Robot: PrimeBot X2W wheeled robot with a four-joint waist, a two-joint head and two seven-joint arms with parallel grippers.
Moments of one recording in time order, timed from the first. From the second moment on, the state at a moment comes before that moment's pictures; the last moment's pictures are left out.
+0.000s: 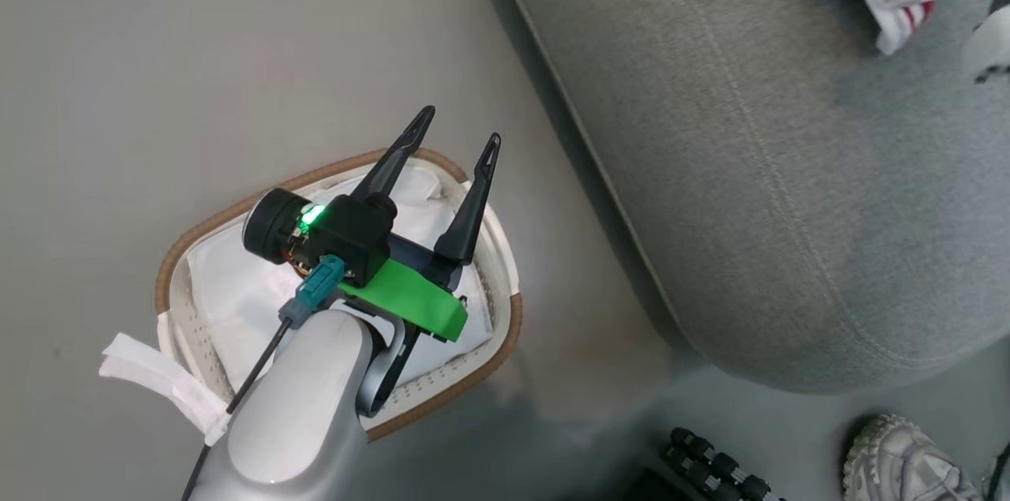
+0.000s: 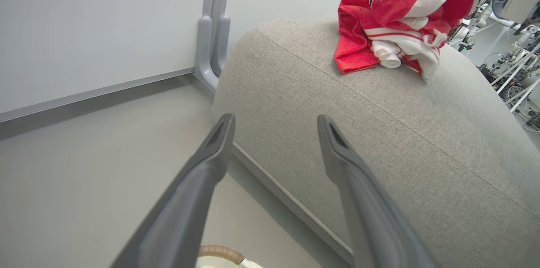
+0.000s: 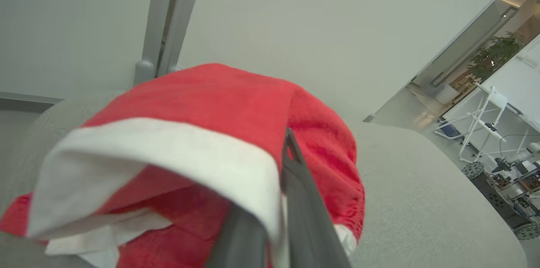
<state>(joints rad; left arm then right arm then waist) -0.50 0.11 -0.52 0.29 -0.29 -0.13 -0.26 -0.90 -0.33 -0.12 0.58 -0.04 0.13 -0.26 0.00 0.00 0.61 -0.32</state>
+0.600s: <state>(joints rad) -0.45 0.10 -0.43 0.29 -0.29 -0.13 -0.26 -0.65 -0.19 -0.21 0.53 -0.03 0.13 -0.26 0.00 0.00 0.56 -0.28</state>
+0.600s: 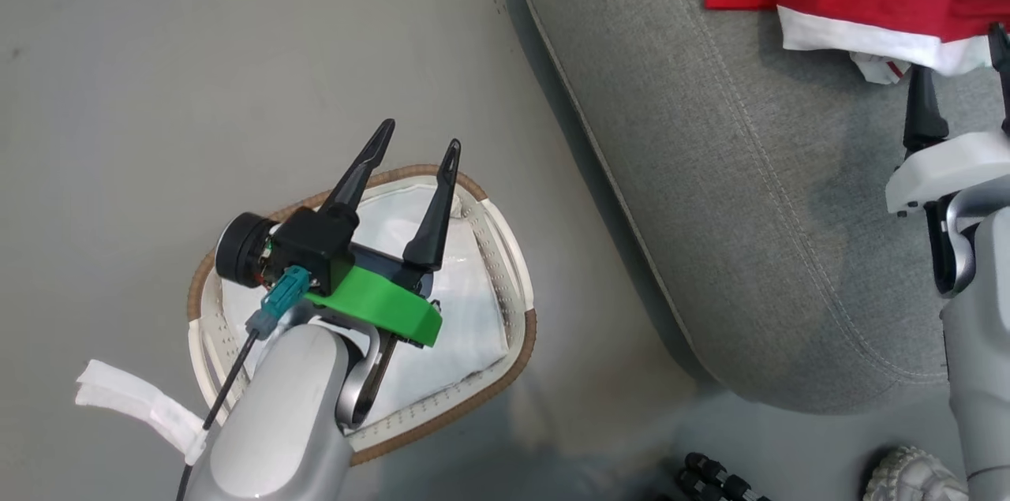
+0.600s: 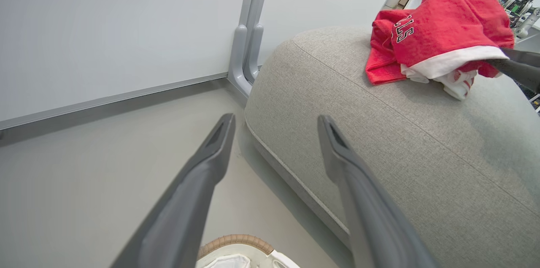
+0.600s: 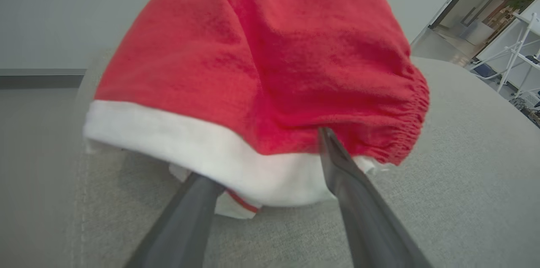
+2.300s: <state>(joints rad) -0.07 0.05 -0.03 0.31 -0.24 -0.06 -0.26 -0.20 -0.05 0.06 0.33 0.15 0.13 -0.26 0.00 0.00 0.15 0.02</state>
